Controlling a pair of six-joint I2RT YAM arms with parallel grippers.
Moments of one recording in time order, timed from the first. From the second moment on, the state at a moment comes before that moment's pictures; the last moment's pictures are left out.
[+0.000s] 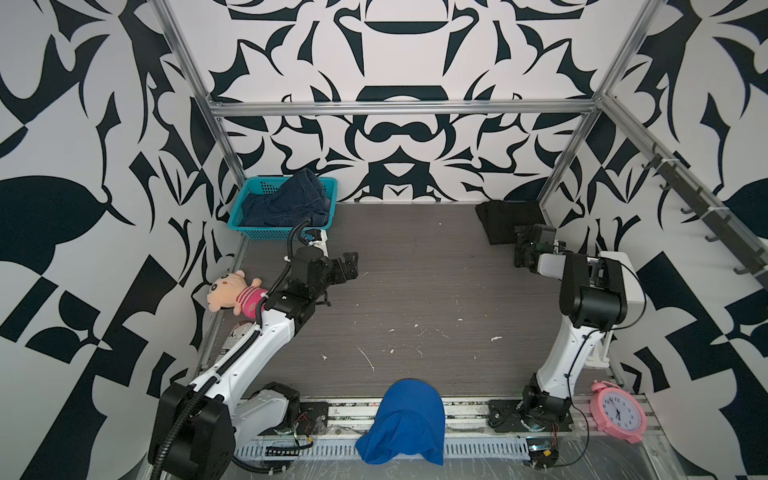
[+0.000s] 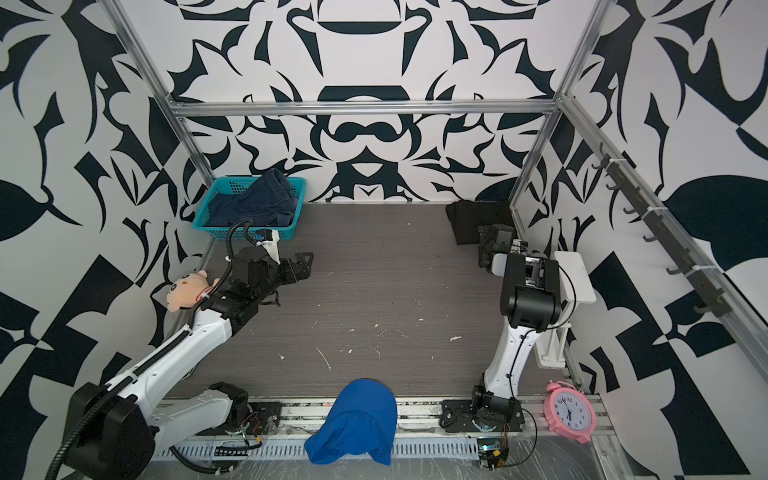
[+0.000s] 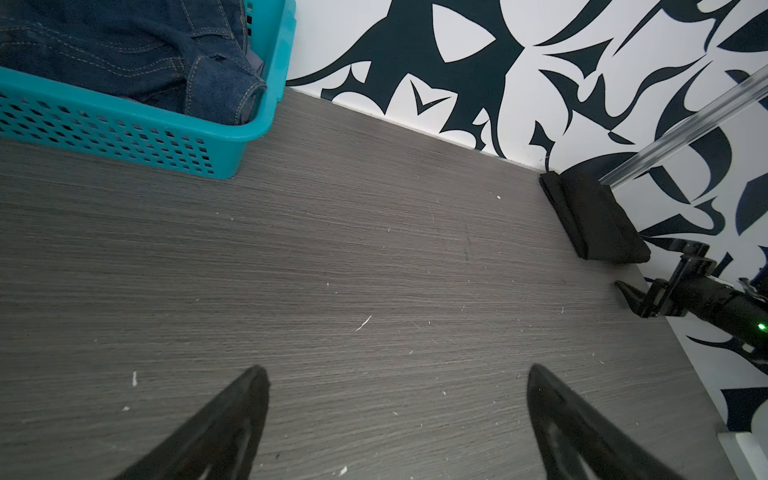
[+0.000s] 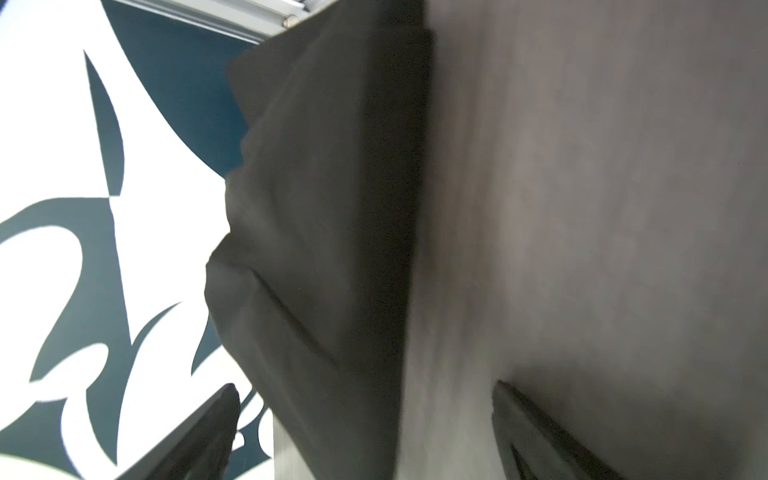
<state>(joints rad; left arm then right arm) -0.38 1.12 0.74 -0.07 0.01 -0.48 -0.22 1.98 1.08 0.29 -0.04 1.37</state>
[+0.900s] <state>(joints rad) -0.38 1.19 0.78 -0.05 0.17 -0.52 0.21 1.42 0.97 -0.06 -0.38 0.62</state>
